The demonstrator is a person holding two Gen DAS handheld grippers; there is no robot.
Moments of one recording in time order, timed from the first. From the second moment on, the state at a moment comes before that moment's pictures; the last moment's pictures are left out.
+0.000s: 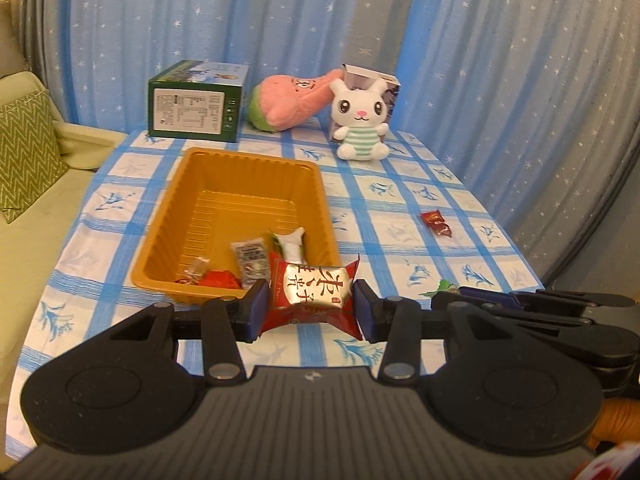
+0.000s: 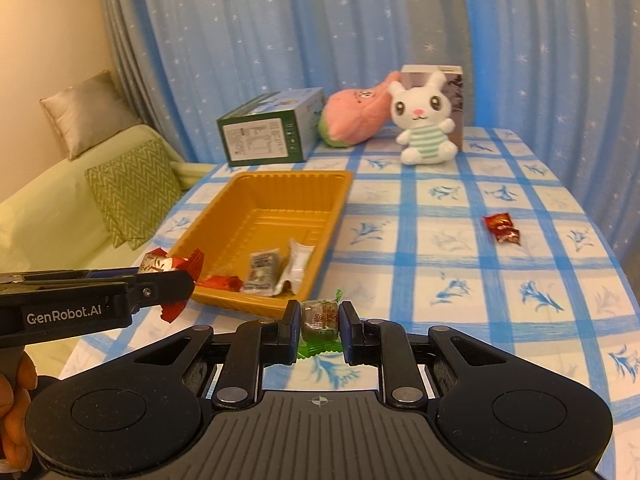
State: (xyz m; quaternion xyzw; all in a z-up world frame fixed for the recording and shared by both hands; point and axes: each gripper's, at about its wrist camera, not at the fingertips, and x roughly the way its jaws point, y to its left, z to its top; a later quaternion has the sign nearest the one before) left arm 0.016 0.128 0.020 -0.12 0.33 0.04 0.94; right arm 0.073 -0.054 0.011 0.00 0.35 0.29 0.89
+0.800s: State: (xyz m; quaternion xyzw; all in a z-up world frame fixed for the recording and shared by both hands) left arm 0.040 0.182 0.021 -0.11 0.33 0.07 0.93; right arm 0.111 0.007 0.014 -0.03 0.34 0.34 0.88
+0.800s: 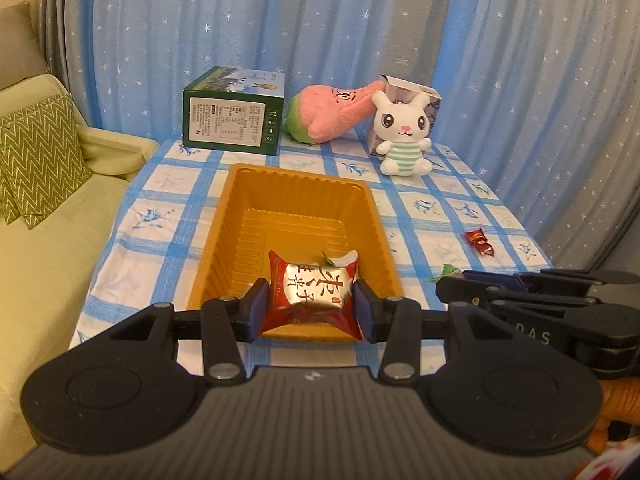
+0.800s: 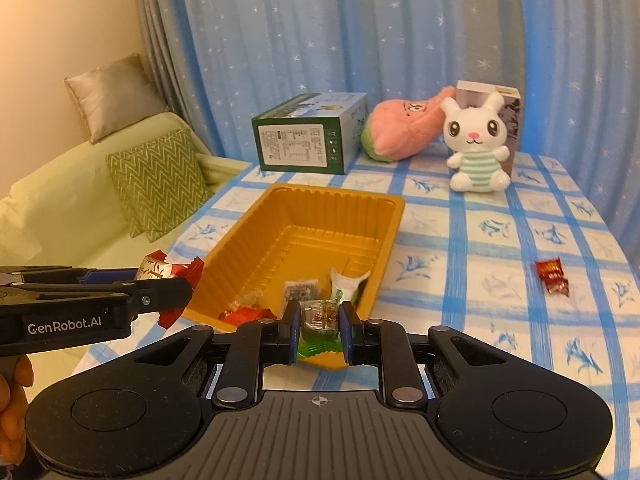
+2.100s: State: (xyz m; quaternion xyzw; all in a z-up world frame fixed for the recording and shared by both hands) left arm 0.124 0.242 -0.028 -0.08 0.36 0.08 0.93; right arm 0.215 0.051 -0.032 -0.01 0.39 0.33 0.86
